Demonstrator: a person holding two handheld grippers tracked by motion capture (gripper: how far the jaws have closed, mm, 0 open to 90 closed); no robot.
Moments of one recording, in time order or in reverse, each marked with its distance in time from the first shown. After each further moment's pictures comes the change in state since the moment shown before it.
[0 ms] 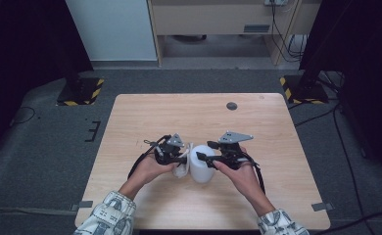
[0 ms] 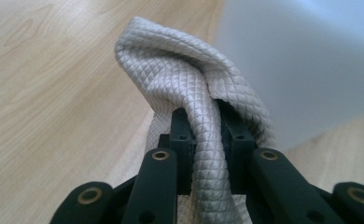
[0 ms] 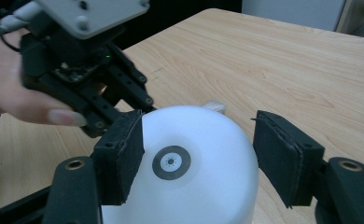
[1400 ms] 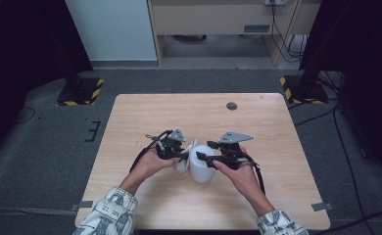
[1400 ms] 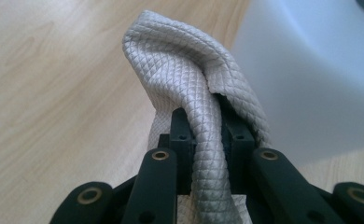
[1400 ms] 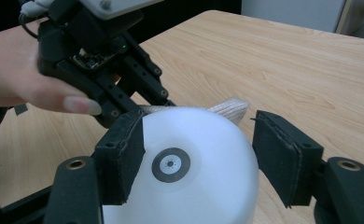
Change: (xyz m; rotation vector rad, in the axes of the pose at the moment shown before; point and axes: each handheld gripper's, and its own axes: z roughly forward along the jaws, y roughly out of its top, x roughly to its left) left arm 0.015 0.011 0.004 -0.006 -0.033 0.015; right arm 0.000 -0.001 0.001 -0.008 0.003 0.003
